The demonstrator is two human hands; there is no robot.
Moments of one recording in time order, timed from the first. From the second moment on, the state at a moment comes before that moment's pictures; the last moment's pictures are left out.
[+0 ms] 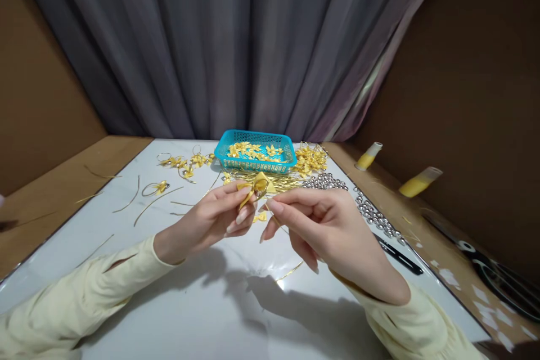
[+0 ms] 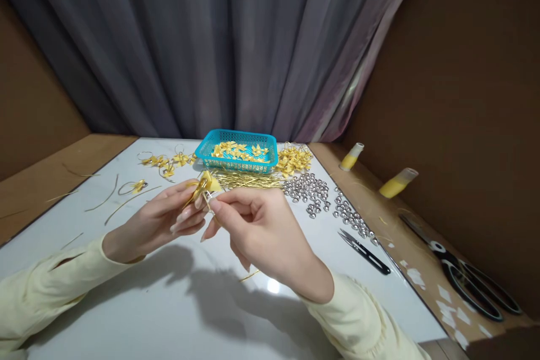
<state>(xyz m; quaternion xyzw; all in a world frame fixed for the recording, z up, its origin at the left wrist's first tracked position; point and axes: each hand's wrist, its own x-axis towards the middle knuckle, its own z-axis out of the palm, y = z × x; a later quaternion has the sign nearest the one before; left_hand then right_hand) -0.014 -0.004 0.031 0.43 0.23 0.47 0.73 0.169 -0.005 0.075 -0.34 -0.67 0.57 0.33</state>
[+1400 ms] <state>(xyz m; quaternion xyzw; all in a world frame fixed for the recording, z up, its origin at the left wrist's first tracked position) -0.016 -0.005 0.026 0.46 0.34 0.60 0.55 0.155 0.006 0.058 -0.23 -0.50 0.78 0.30</state>
